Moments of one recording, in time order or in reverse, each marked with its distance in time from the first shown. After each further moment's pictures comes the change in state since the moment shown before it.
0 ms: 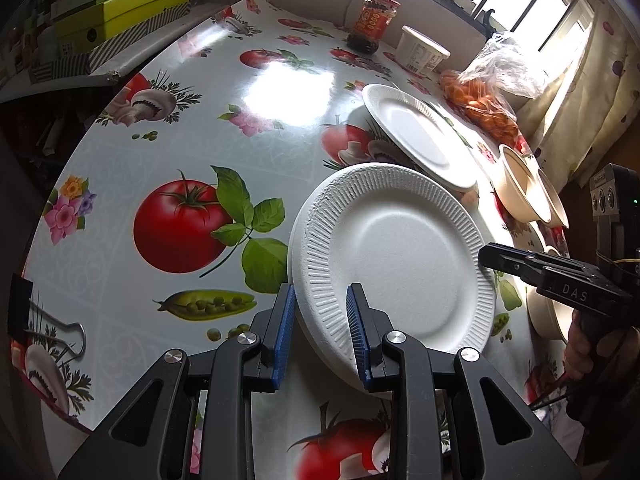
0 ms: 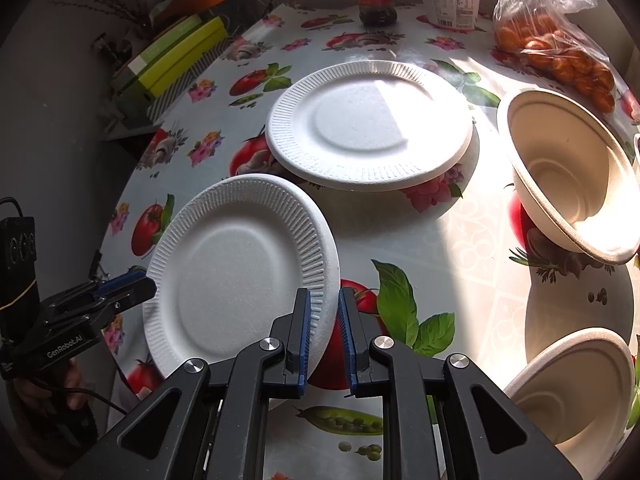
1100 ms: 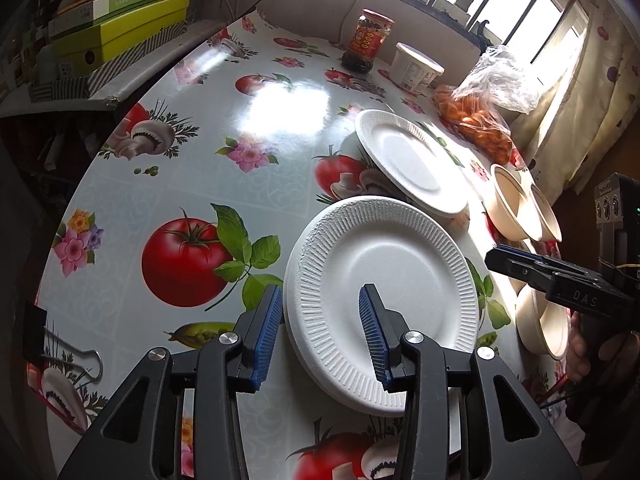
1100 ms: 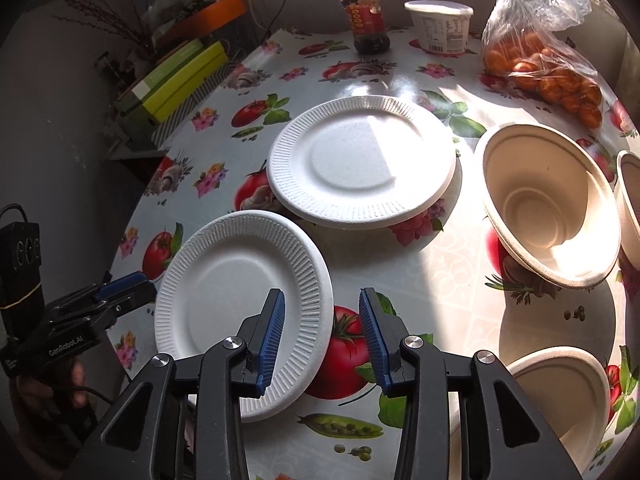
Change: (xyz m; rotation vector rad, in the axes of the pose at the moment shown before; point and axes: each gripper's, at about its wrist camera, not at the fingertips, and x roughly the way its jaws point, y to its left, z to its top) left arm -0.016 -0.006 0.021 0.016 -0.044 -0.004; right arm -0.028 -0.003 0.012 0.012 -0.076 0.002
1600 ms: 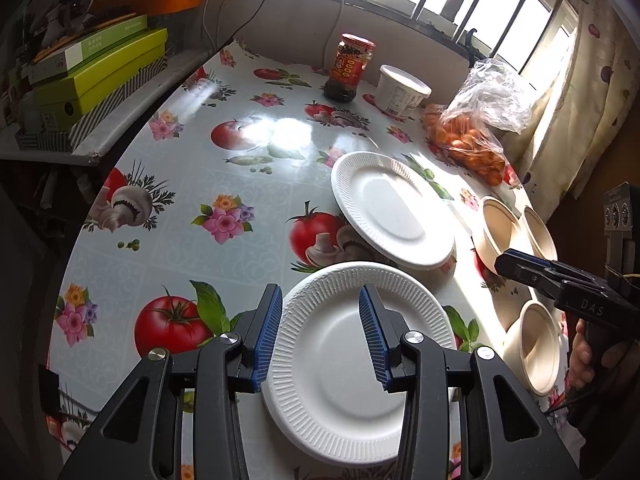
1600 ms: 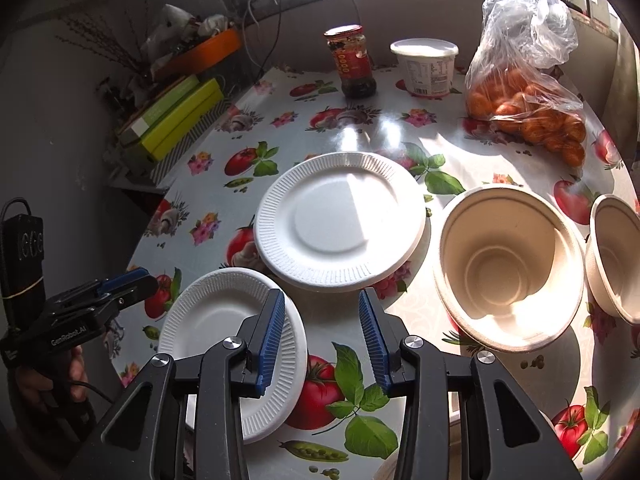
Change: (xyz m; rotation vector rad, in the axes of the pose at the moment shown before) left arm 0.001 -0.026 0.047 0.050 -0.047 0.009; right arm -0.028 -0.017 0.033 0.000 -0.092 -0.013
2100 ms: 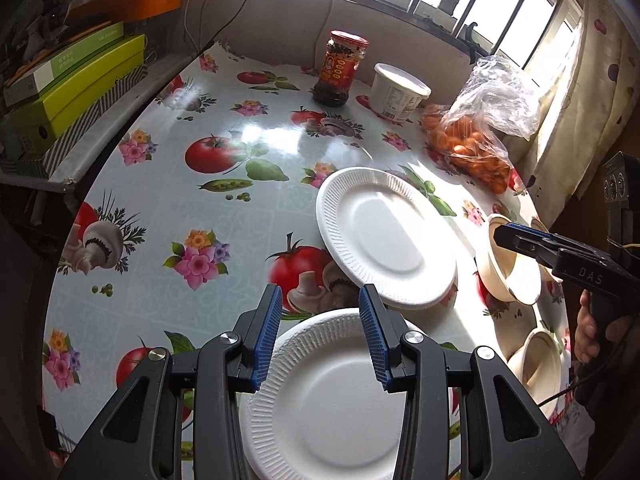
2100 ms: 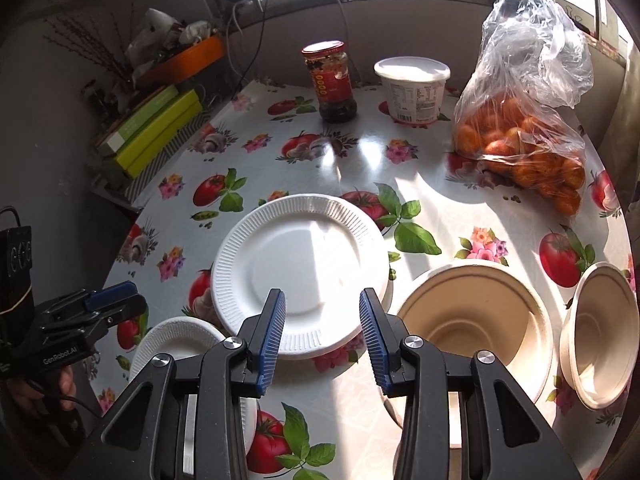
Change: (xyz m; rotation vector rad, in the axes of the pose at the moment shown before) left arm 0.032 -0.015 0.038 0.020 0.021 0.002; right arm 0.018 -0.034 0.056 -0.027 -0.001 -0.047
